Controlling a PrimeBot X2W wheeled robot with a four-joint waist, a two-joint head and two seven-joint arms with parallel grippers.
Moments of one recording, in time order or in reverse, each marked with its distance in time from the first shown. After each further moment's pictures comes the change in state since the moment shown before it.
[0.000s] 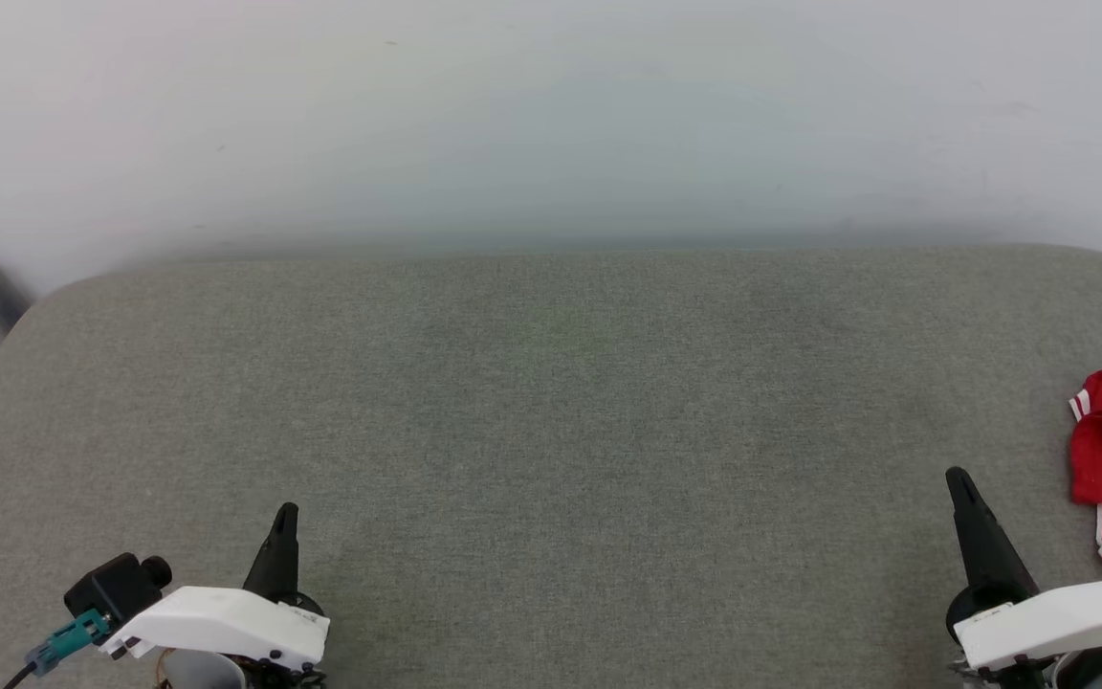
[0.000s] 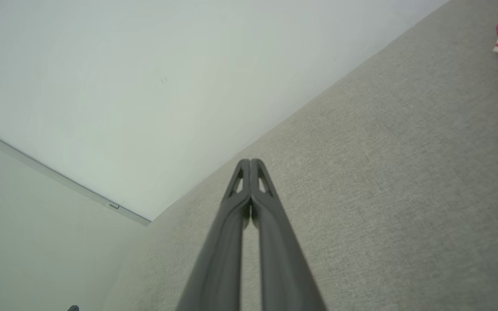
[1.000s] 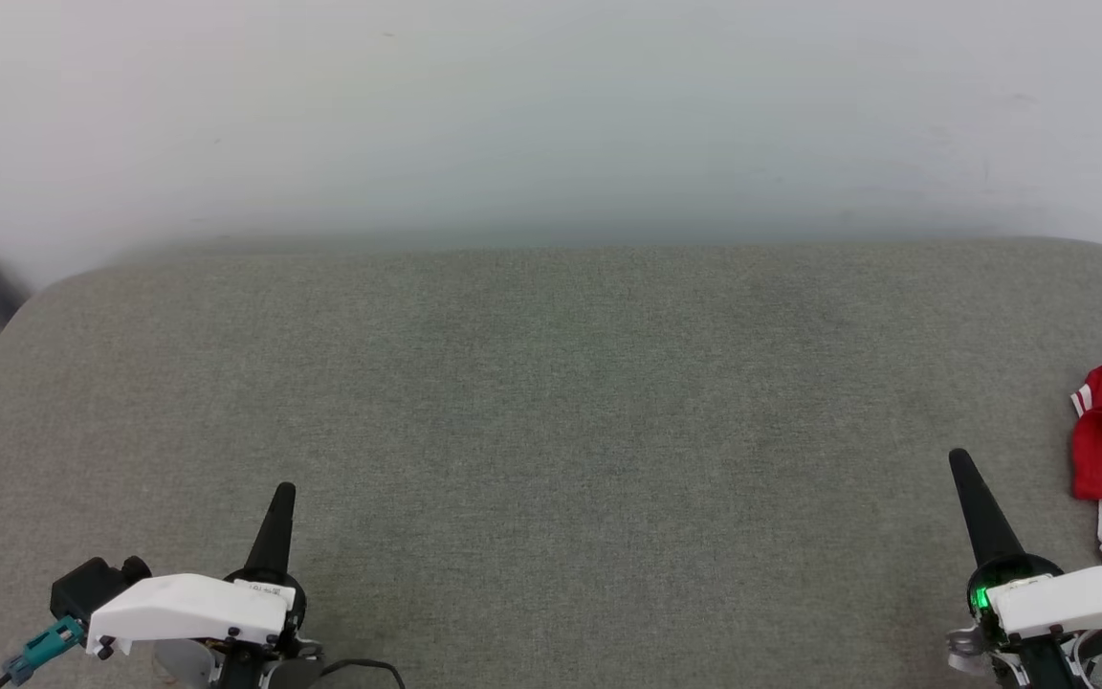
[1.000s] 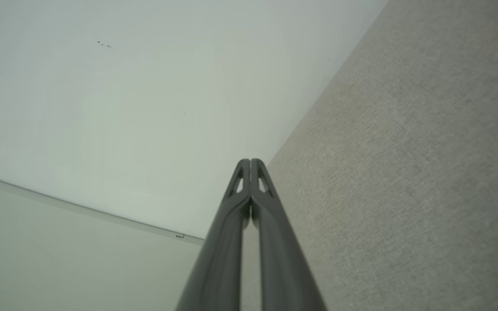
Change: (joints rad) left arm -0.027 -0.065 0.110 0.014 -0.261 -0.079 0.083; right arm -0.054 0.005 -0.016 0.068 0.348 0.000 0.031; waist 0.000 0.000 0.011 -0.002
